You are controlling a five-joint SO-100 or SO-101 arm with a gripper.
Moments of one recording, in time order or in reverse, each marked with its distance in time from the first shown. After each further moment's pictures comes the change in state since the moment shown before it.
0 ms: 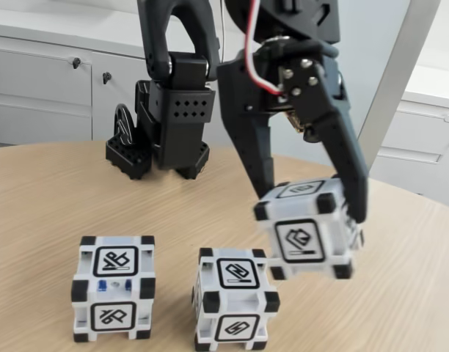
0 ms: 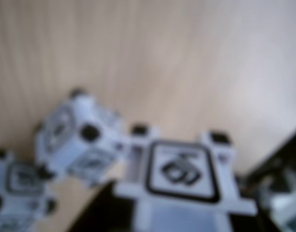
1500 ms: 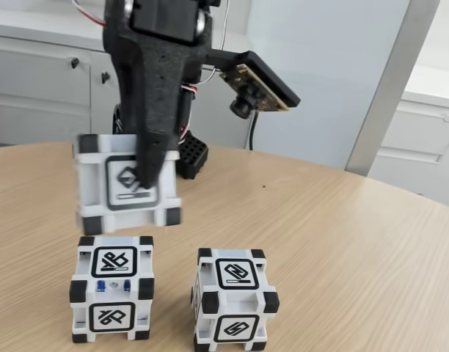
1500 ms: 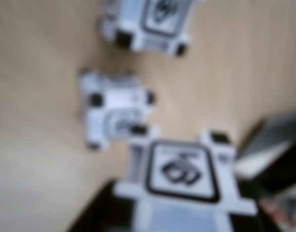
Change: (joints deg) arm 29.8 7.2 -3.3 13.8 9.1
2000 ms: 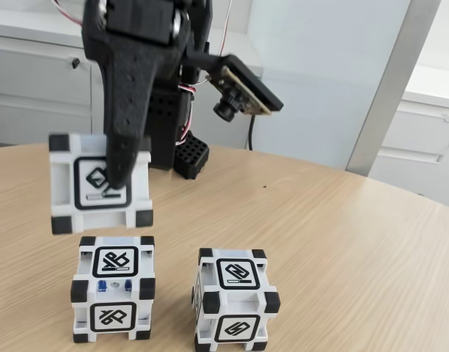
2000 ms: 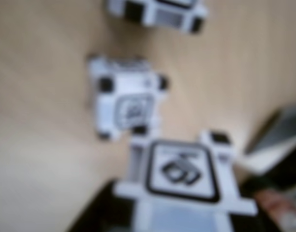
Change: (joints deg) arm 2.6 0.0 1.1 -0.1 -1.8
